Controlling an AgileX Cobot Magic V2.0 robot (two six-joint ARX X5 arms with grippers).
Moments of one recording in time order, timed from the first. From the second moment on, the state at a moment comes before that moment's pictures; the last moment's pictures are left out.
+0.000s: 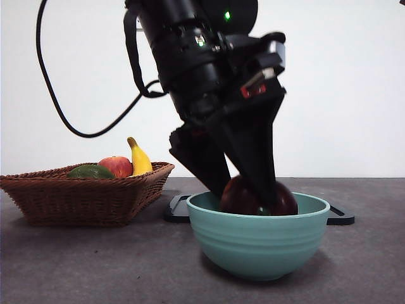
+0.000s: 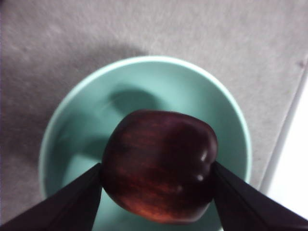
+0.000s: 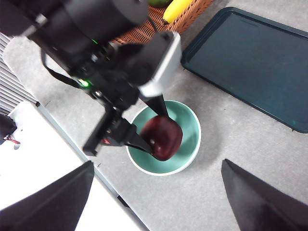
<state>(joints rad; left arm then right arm) -0.89 1.84 1.37 -0.77 0.28 0.21 0.30 0.81 1.05 -1.04 -0.55 -0.05</state>
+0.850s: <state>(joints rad) -0.90 1.86 1.37 -0.77 0.26 0.22 0.30 0.81 1.05 -1.04 -0.55 -0.05</state>
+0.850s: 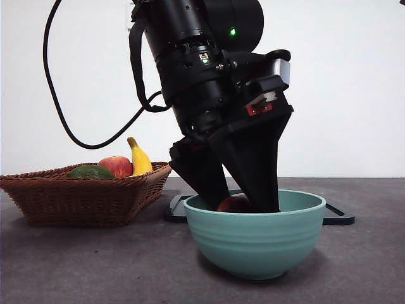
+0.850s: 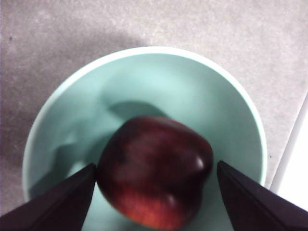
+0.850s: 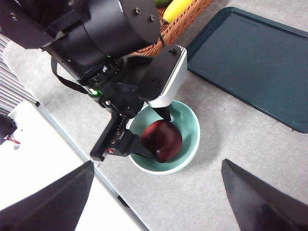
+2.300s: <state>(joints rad) -0.34 1.21 1.24 -0.99 0.59 0.17 0.30 0.81 1.05 -1.03 -0.52 -0.05</state>
